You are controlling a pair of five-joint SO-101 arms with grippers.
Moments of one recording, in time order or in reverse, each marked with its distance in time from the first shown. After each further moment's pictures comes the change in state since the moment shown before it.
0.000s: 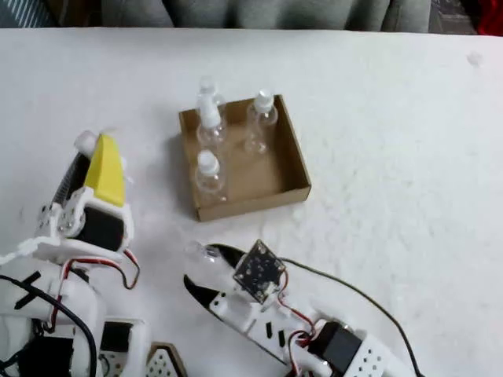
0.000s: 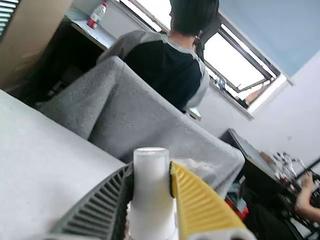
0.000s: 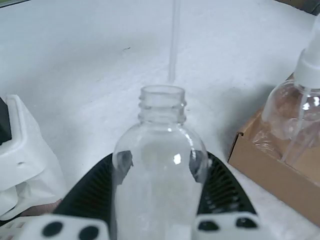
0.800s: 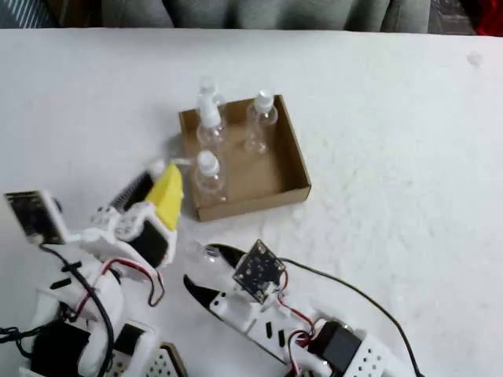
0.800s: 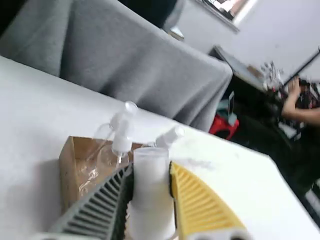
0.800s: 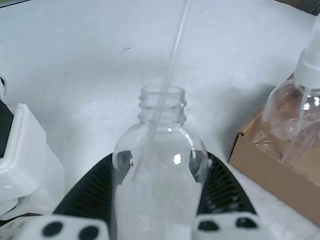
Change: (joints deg) left arm 15.3 0.1 4.6 6.9 -6.7; right arm 0.0 0.0 0.0 0.0 0.0
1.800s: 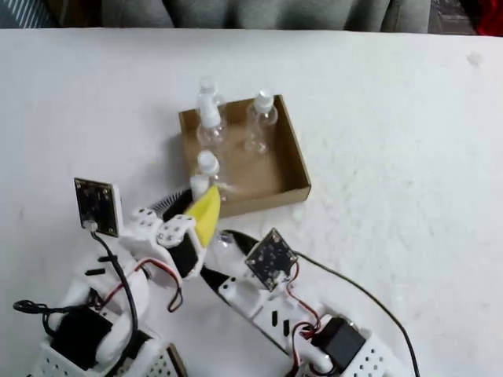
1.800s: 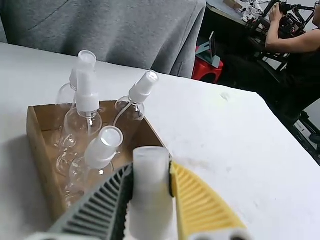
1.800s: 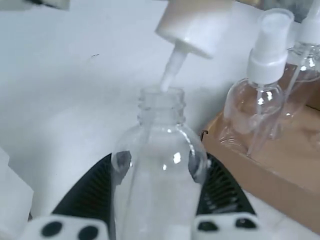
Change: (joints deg) left arm 11.1 0.8 7.2 -1.9 -5.7; right arm 7.3 -0.3 -0.2 0.0 0.1
